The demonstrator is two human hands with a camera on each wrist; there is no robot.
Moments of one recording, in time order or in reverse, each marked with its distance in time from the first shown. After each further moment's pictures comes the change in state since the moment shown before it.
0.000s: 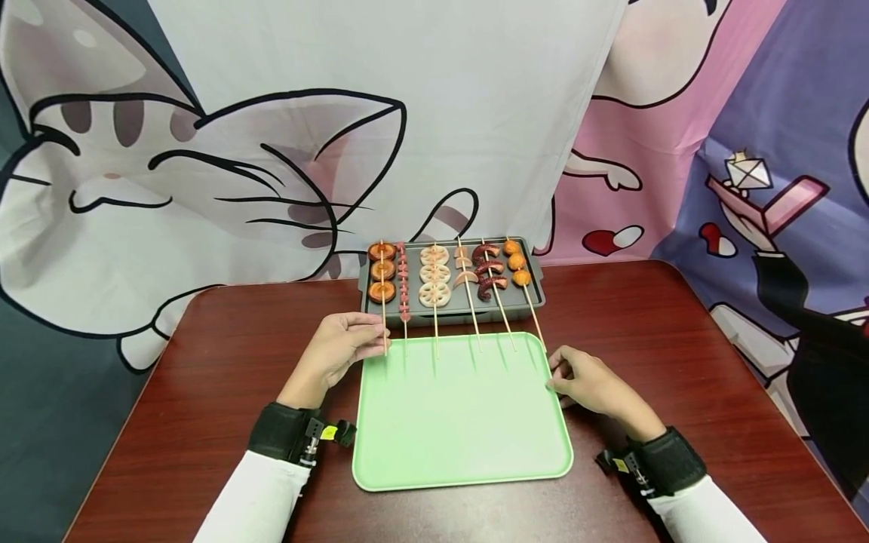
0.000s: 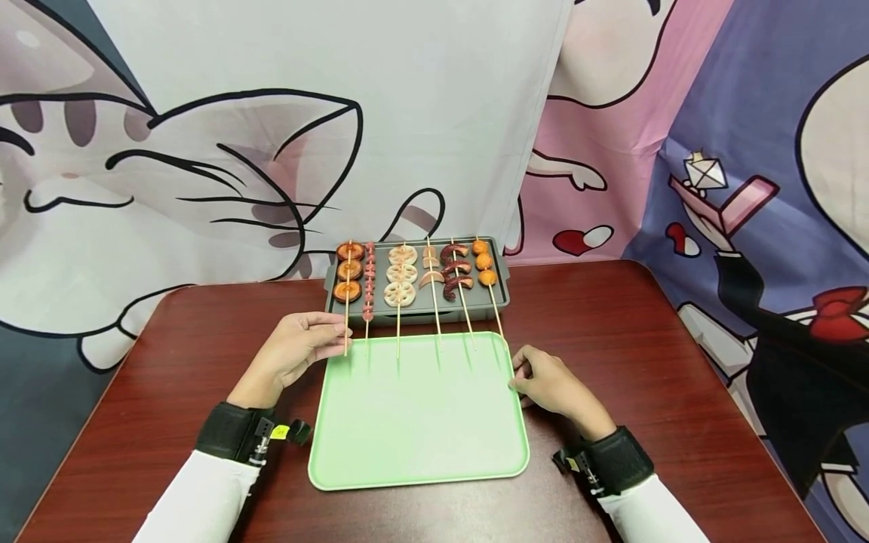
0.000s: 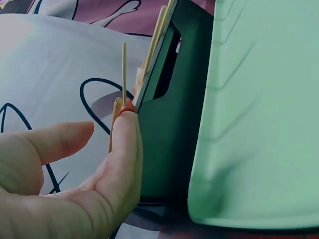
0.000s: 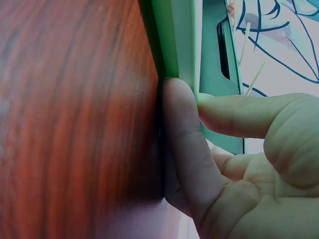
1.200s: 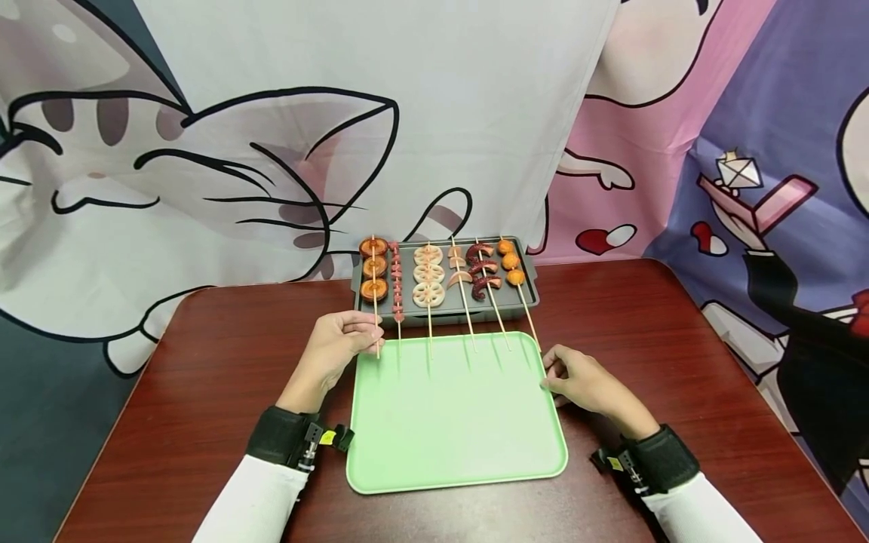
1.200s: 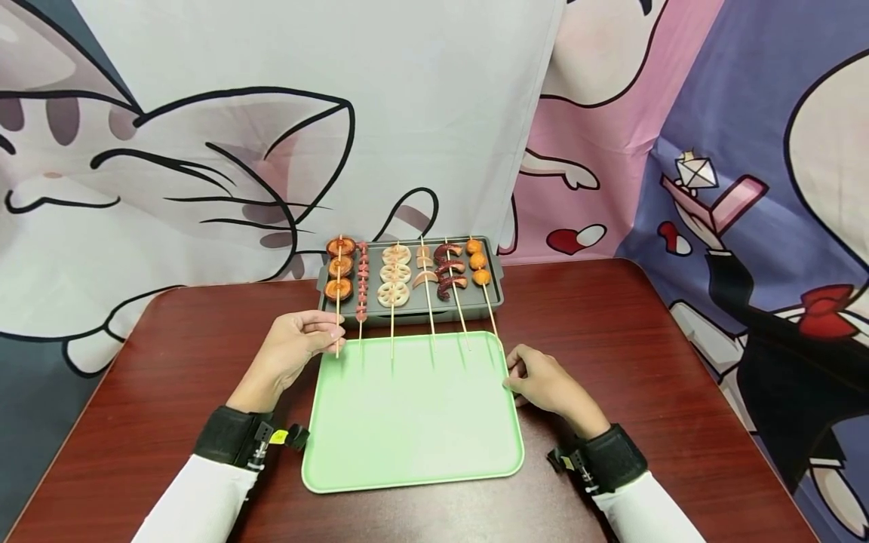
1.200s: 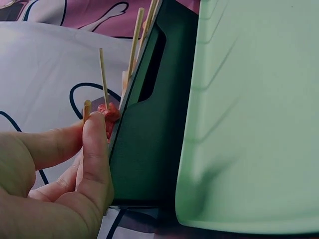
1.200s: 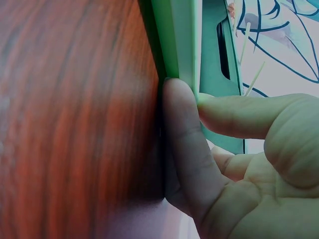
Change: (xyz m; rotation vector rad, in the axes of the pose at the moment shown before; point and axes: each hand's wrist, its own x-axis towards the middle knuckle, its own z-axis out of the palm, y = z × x) left_hand 0.004 -0.006 0.006 0.065 0.075 0.105; right_hand 0.001 0.000 -0.001 0.000 0.000 0.010
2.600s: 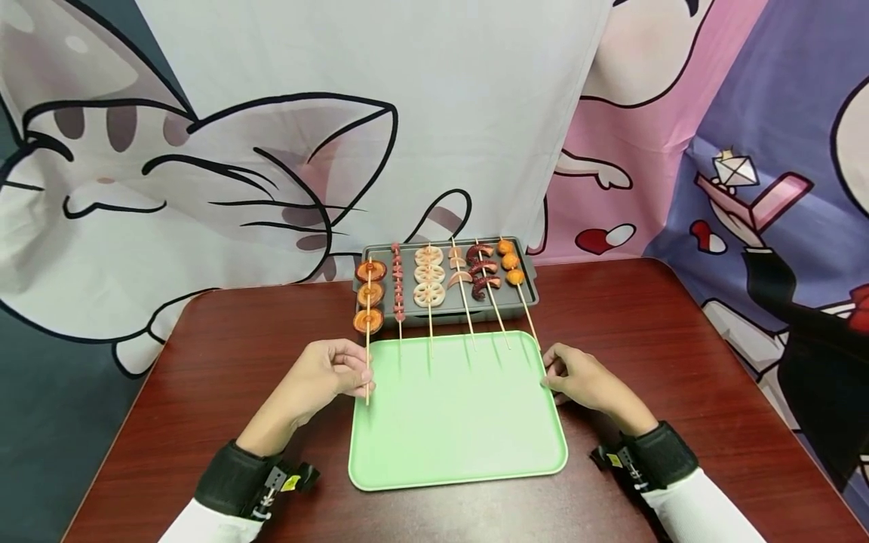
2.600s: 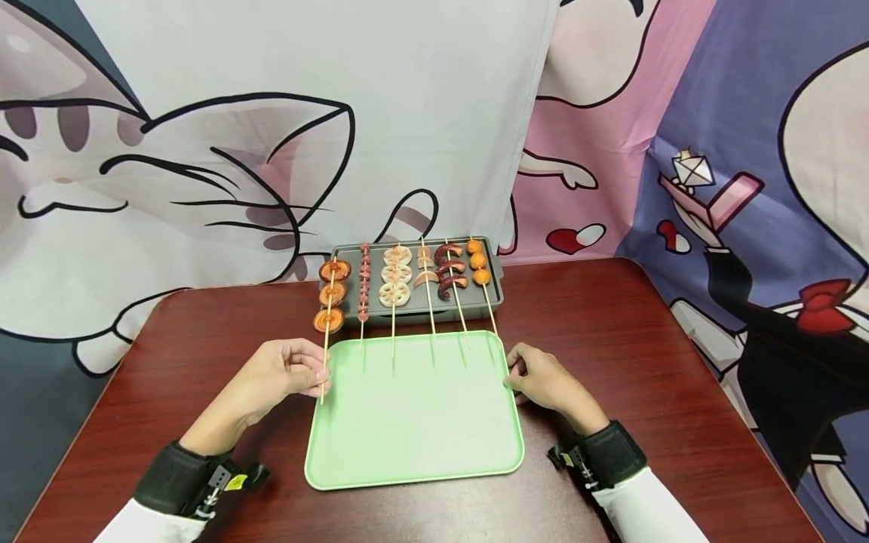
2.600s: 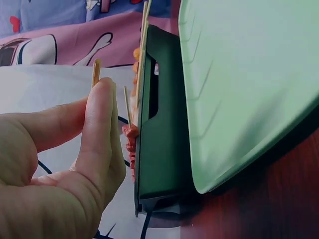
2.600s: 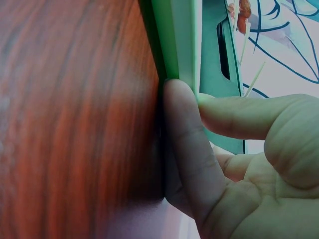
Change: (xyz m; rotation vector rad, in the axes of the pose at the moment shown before) left_hand -0.060 0.020 -0.008 0.163 -0.207 -0.058; right_hand -0.001 -0.002 0.000 0.006 -0.008 0.007
